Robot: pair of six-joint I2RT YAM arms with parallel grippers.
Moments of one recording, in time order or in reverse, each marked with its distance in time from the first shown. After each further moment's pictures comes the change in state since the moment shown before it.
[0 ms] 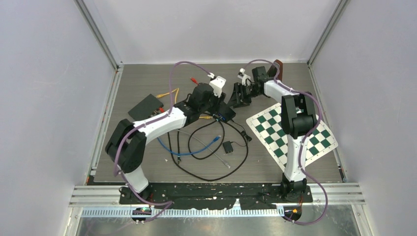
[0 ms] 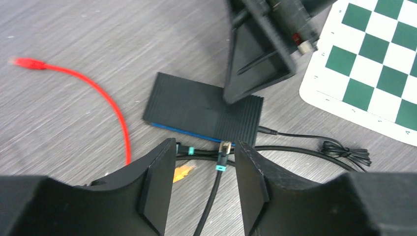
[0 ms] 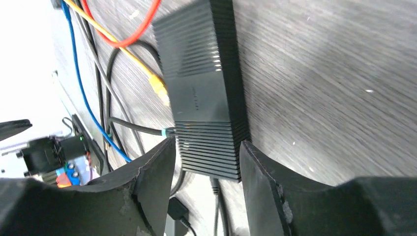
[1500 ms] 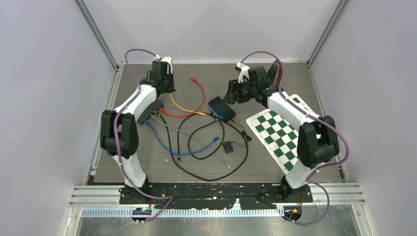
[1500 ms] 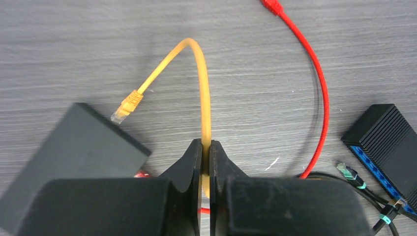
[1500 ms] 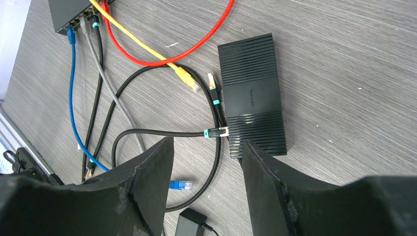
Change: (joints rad) left arm 0.510 0.122 0.228 -0.364 0.019 -0.152; right arm 0.177 -0.497 -0.303 0.233 0.391 0.080
